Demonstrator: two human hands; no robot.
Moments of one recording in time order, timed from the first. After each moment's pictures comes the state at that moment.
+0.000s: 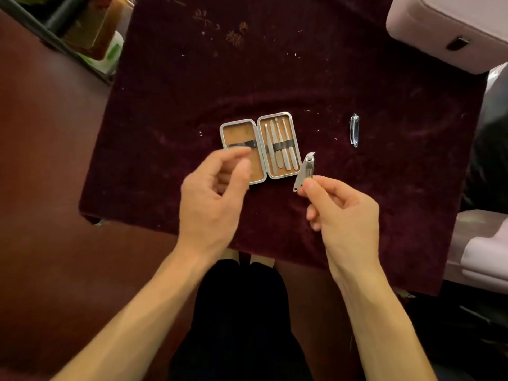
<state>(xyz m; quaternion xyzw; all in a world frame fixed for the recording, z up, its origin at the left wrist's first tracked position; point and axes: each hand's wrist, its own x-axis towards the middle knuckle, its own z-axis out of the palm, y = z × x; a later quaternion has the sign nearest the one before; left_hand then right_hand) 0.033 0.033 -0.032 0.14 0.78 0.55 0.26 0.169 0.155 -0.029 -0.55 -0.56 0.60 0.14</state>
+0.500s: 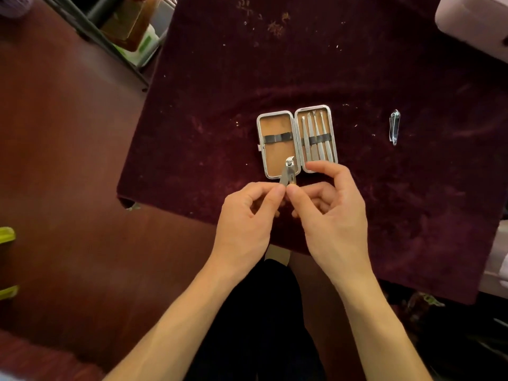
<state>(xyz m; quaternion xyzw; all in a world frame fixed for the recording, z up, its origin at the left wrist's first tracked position) 0.055 0.002 -0.044 0.09 0.76 0.53 0.37 0.139 0.106 -0.023 -0.45 -0.66 0.59 0.10</state>
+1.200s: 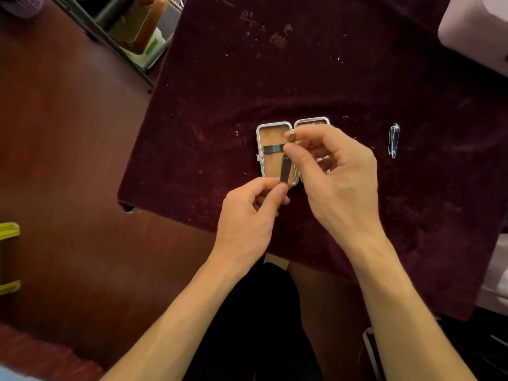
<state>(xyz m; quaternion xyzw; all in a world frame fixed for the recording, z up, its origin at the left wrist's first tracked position) 0.044 0.022 -0.042 0.09 0.77 0.53 0.34 0.089 0.158 -0.015 -0.33 -0.79 0.49 0.14</state>
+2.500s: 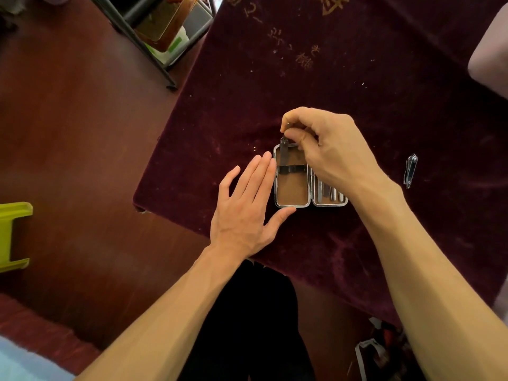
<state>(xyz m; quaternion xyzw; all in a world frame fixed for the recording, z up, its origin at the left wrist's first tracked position) 0.020 0.007 -0.117 0.40 0.91 0.08 -0.01 0.012 0.211 -0.037 -0.13 -0.91 0.39 -0.02</state>
